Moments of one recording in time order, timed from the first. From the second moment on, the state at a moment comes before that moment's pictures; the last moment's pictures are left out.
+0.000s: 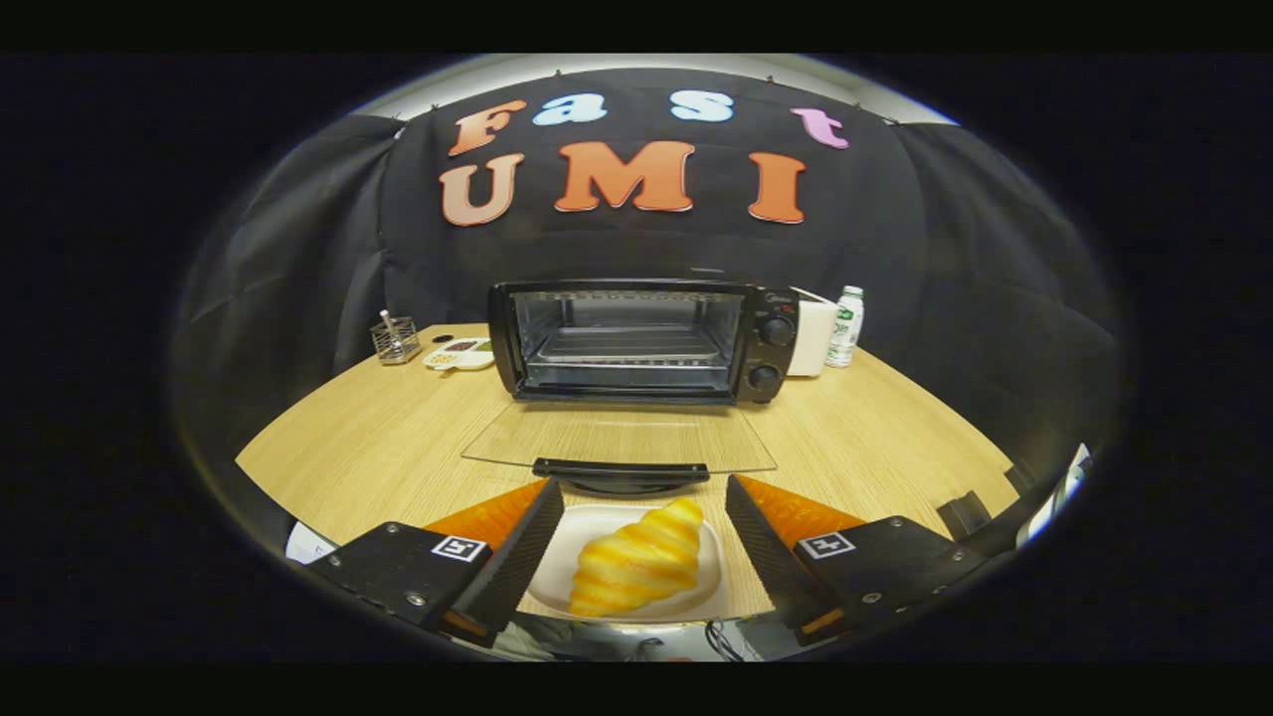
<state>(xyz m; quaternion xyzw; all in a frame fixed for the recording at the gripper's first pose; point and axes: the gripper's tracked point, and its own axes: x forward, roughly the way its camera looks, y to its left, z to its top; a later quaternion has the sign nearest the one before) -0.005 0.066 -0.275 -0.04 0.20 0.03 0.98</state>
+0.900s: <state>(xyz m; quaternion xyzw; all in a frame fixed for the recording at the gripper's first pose) -0.046 0.066 -0.343 0.01 0.19 -0.09 0.98</state>
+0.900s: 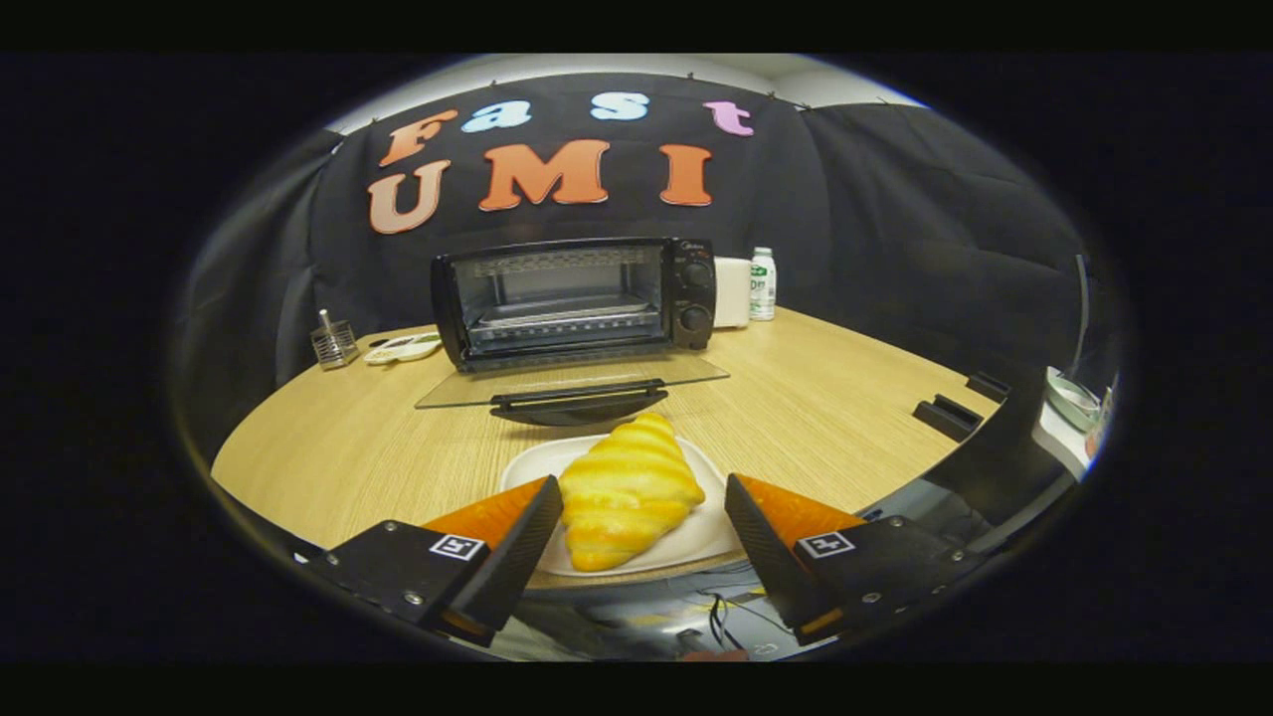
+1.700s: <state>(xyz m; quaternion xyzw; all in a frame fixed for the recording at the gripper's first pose) -0.046 0.069 -0.348 0.00 0.18 -0.09 0.98</state>
